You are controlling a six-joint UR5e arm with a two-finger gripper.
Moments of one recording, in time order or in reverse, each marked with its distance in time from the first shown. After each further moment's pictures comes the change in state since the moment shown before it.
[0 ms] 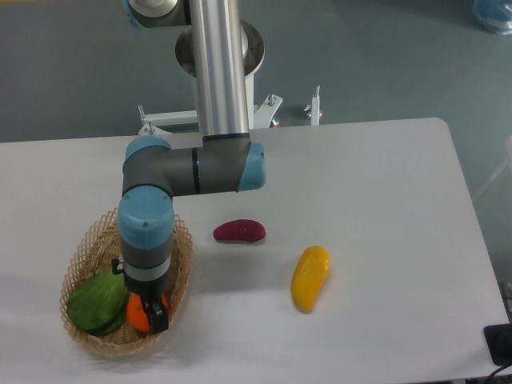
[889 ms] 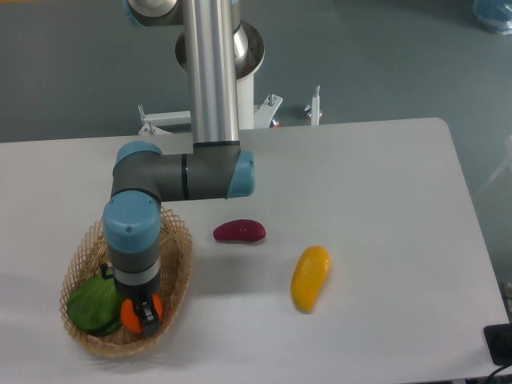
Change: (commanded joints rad) arm -0.014 0.044 0.018 0.003 -0.044 -0.063
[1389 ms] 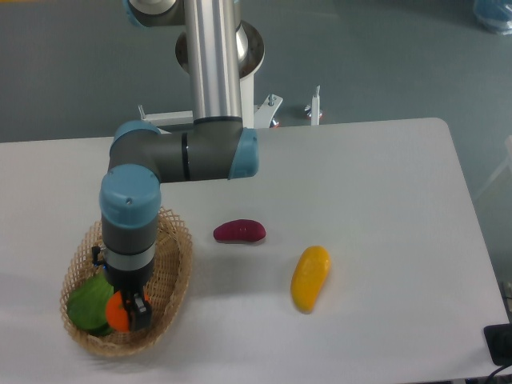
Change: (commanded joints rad) arm 0.077 0.084 -0.005 -0.002 -0.042 -0.048
